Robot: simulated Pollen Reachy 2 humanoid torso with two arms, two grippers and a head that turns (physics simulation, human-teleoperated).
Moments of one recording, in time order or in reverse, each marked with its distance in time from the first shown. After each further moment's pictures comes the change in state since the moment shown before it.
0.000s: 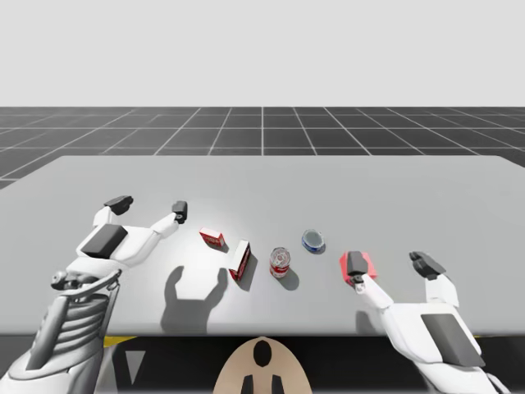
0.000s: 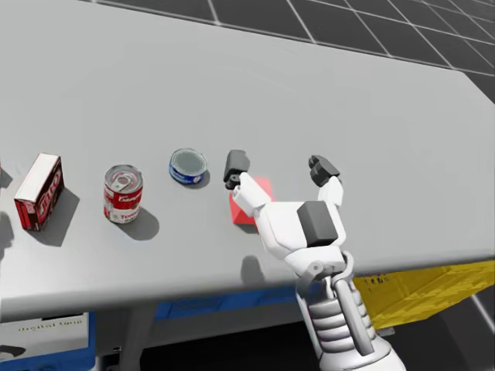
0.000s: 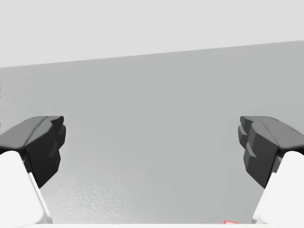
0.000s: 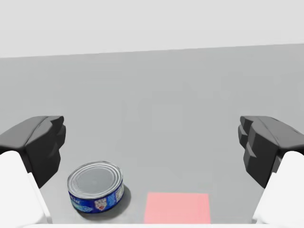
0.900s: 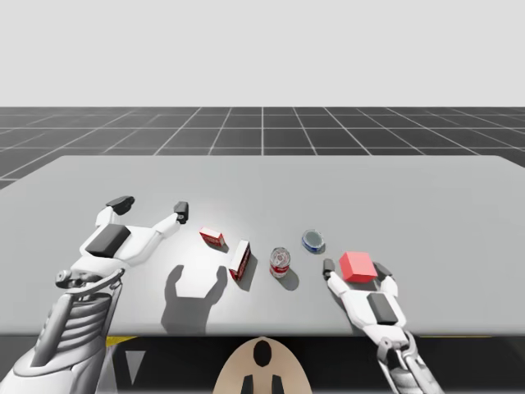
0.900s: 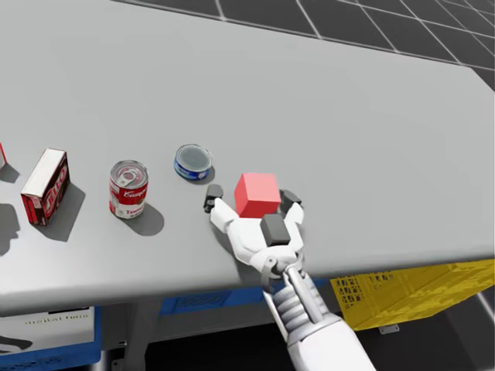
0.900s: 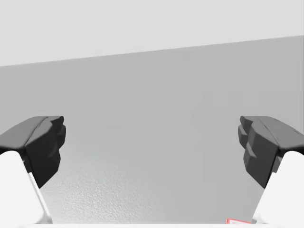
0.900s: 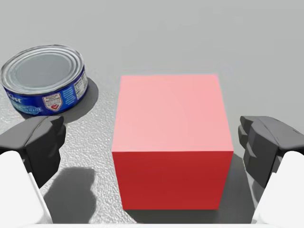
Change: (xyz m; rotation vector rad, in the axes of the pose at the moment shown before) left arm -0.002 -0.001 -0.002 0.005 0.010 -0.015; right arm -0.093 0.000 -0.033 -0.083 0.269 0.025
